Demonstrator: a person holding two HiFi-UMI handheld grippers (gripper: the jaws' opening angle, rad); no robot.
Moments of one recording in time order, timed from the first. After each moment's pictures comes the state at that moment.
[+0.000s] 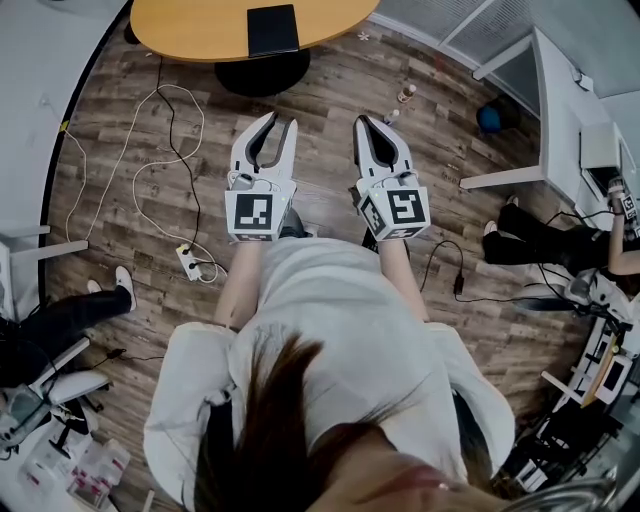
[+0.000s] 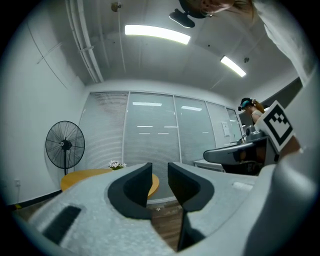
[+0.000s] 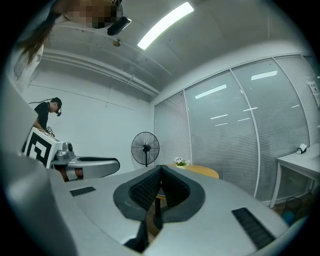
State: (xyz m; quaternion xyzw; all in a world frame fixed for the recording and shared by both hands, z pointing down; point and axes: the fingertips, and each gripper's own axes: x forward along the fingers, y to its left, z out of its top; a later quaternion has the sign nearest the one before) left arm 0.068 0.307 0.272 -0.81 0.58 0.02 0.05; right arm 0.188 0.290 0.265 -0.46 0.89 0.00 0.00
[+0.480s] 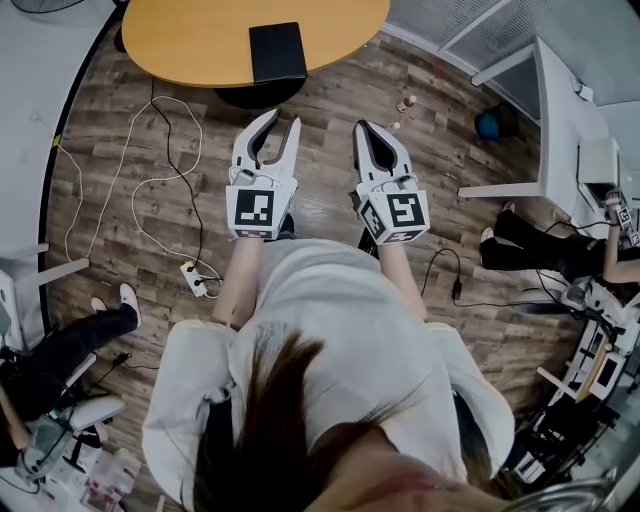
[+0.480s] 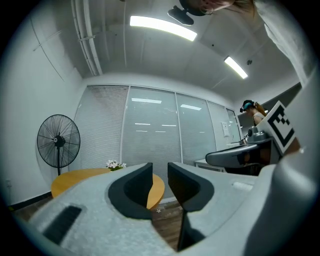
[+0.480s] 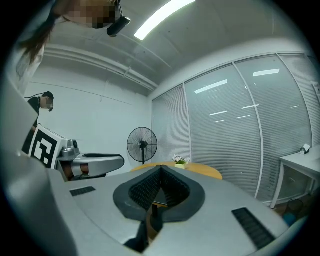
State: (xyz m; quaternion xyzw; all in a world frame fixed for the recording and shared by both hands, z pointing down) left arm 0.022 0.203 0.265 -0.83 0.55 0.01 0.04; right arm 0.138 0.199 0.265 -0.47 0.88 -0.01 -0.02
